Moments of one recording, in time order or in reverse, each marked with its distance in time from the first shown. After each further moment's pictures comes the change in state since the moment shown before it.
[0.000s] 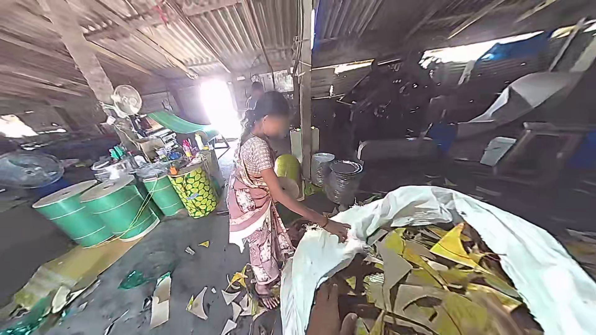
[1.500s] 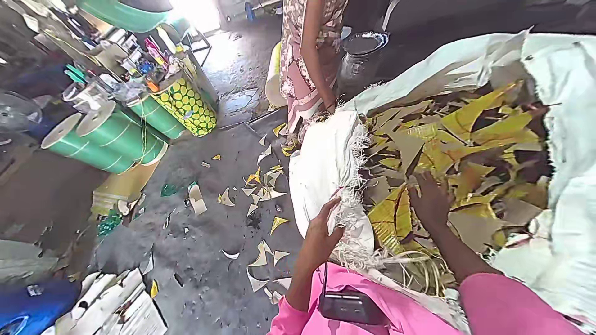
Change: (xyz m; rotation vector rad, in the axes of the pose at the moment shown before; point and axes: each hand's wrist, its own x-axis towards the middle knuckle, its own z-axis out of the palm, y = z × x) left_hand -0.067 -0.062 0.039 -0.391 0.129 0.132; right_hand -0.032 0.115 0.142 -0.298 -0.222 0.246
